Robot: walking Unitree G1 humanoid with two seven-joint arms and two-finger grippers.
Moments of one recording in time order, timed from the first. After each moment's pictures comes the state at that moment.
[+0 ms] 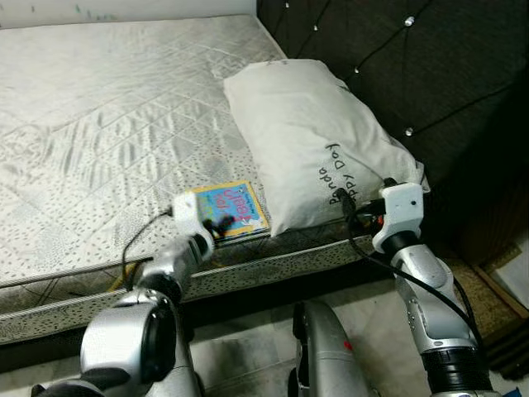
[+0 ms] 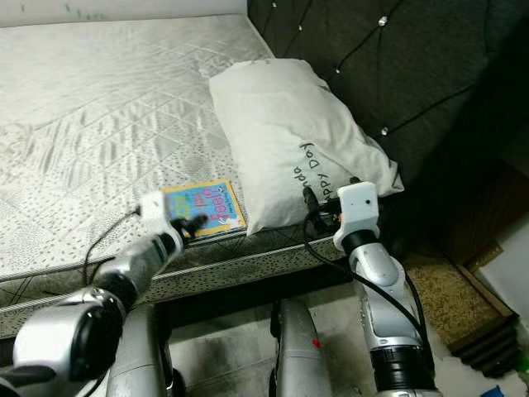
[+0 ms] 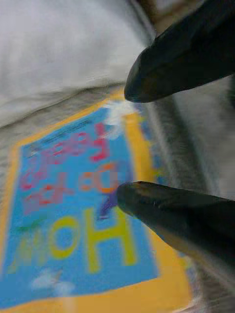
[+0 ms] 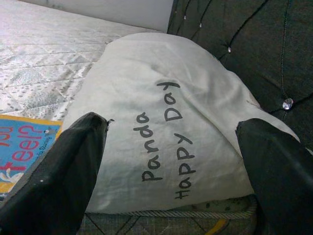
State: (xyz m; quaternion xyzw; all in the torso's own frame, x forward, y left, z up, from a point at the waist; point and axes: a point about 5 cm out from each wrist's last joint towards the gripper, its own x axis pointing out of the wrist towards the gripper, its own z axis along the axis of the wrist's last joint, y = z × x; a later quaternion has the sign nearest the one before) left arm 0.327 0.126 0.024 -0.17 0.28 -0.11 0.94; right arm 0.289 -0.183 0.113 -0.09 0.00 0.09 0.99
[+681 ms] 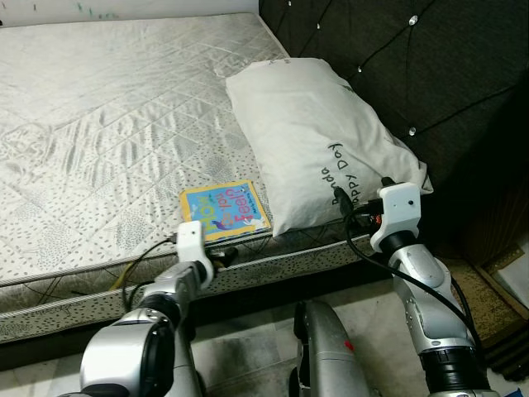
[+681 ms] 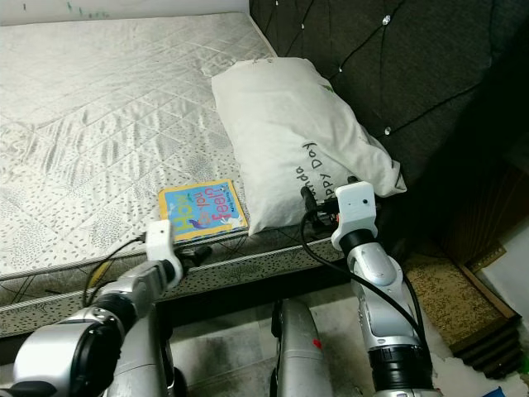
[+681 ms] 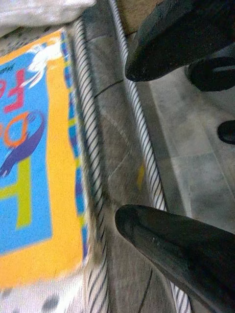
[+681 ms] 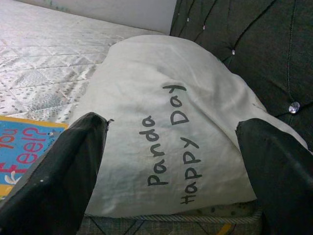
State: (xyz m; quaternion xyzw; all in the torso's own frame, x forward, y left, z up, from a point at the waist) left arm 0.303 0.137 -0.004 -0.15 0.35 -0.08 0.92; right arm 0.290 -0.180 0.114 -0.09 -0.01 0.09 0.99
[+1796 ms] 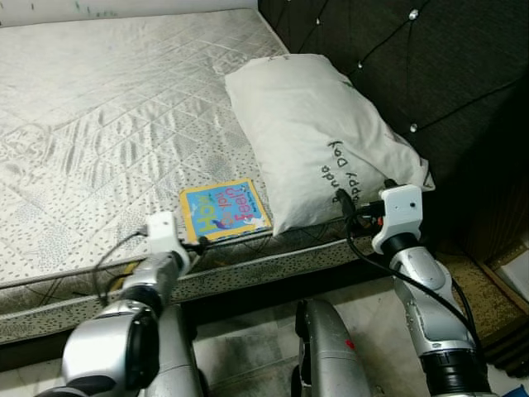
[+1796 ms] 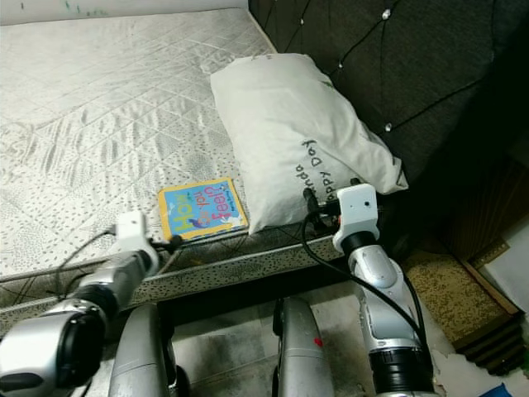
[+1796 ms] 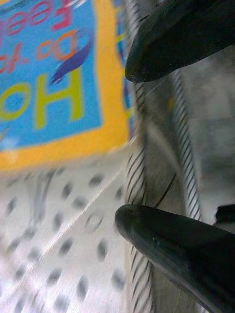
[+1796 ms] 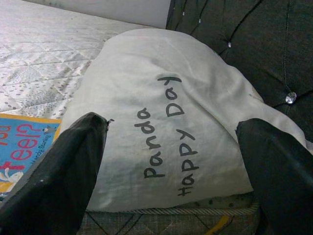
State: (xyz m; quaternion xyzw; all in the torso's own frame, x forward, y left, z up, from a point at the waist) left arm 0.312 0.165 0.005 -0.12 0.34 0.01 0.93; right arm 0.287 -0.182 0.111 -0.09 -0.01 0.08 0.99
